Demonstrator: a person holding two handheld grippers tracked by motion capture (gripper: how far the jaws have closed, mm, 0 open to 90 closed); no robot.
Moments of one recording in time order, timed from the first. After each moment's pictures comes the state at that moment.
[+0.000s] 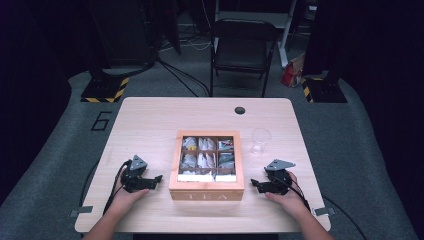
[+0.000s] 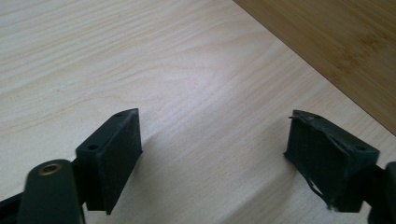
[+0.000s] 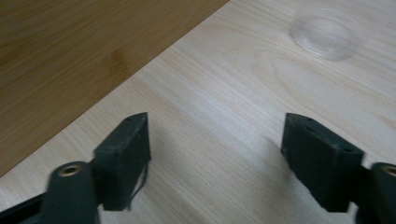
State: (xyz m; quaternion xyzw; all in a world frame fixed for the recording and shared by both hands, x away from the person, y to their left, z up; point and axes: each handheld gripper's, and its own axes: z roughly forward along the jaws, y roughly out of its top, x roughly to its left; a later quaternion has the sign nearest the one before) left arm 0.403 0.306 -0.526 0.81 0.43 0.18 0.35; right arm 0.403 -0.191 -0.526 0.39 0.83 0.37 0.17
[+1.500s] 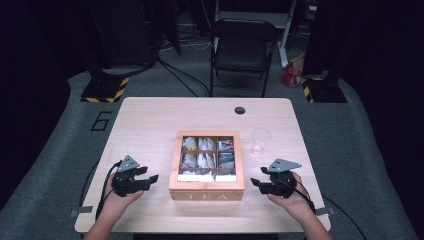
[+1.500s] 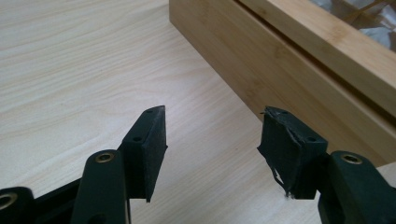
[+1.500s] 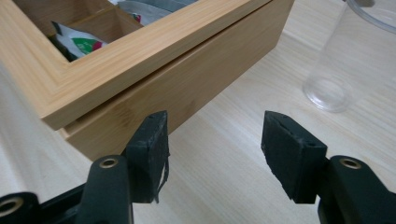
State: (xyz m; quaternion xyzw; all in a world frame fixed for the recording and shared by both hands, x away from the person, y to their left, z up) left arm 0.366 0.304 -0.473 0.79 0.43 0.16 0.40; right arm 0.369 -0.179 -0.467 0.35 0.83 0.39 0.17
